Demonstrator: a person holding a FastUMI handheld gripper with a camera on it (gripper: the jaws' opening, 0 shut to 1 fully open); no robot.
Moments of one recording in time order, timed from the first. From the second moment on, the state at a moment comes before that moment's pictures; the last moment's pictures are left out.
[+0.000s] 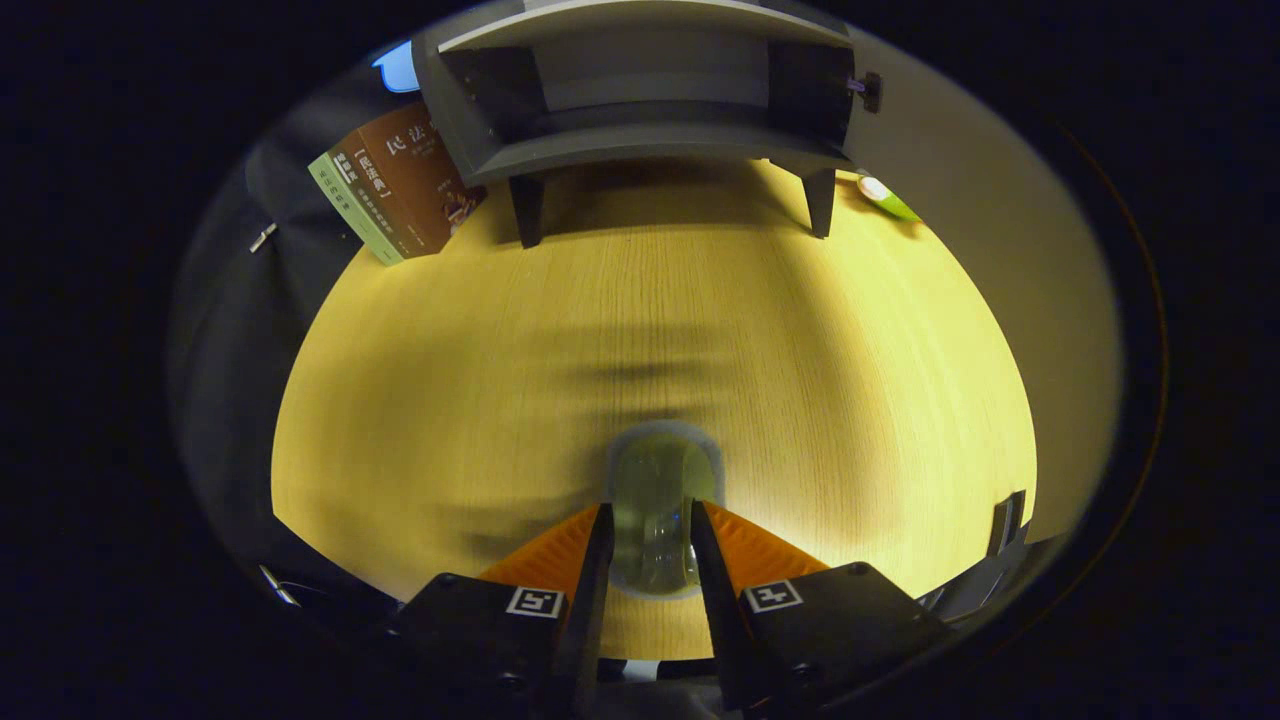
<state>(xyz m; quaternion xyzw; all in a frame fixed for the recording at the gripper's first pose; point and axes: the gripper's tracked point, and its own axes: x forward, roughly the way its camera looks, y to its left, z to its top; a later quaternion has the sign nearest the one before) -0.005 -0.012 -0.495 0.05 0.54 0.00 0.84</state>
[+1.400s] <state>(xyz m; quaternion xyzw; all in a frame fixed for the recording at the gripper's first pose) 0.110 -0.019 -0.313 0.02 0.38 -0.03 0.92</state>
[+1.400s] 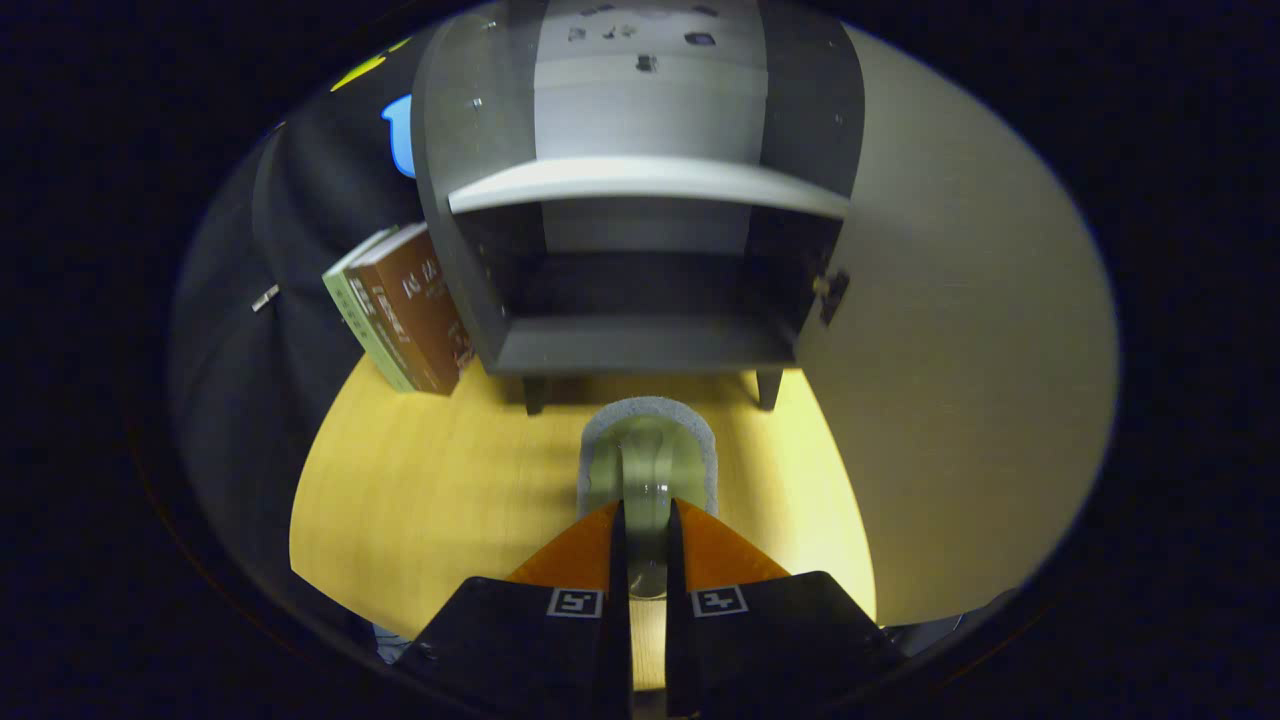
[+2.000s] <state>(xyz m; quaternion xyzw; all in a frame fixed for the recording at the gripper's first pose) 0.228 -0.009 -0.143 0.02 0.21 -0.02 0.98</state>
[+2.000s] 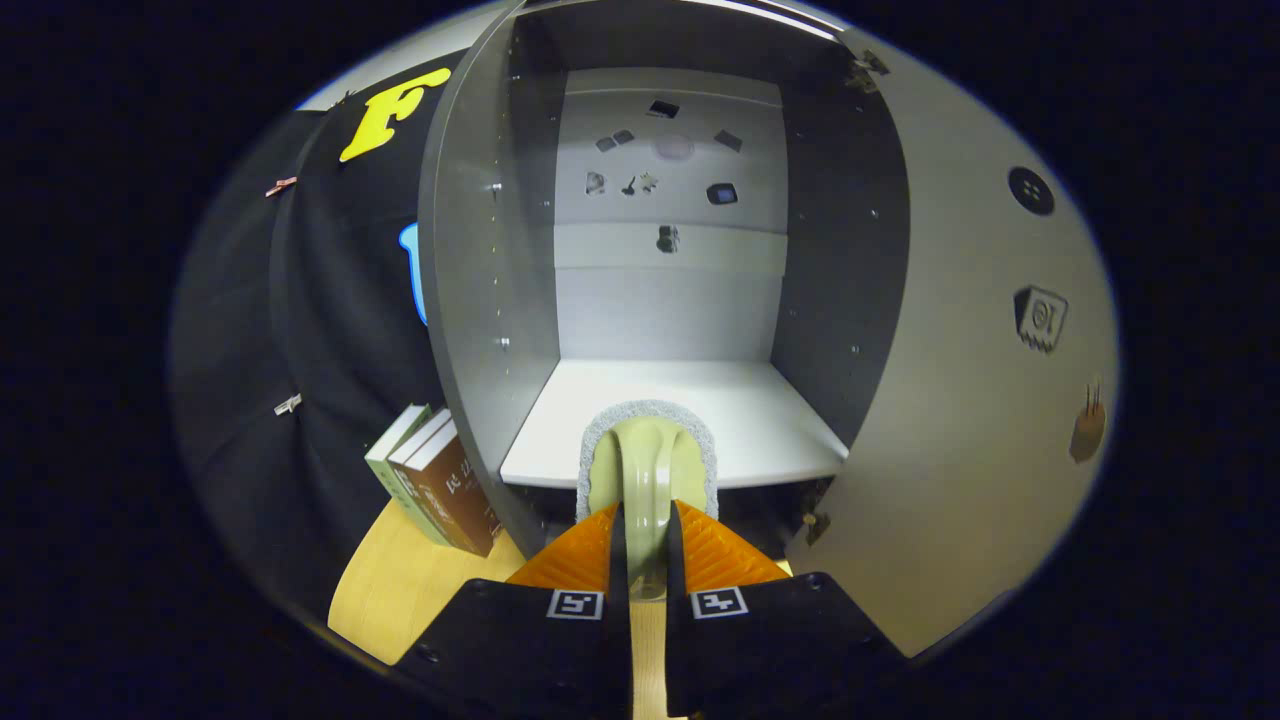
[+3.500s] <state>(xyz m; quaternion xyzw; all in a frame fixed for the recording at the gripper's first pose) 0.407 -0.049 -0.171 0.06 0.20 -0.03 0.98</state>
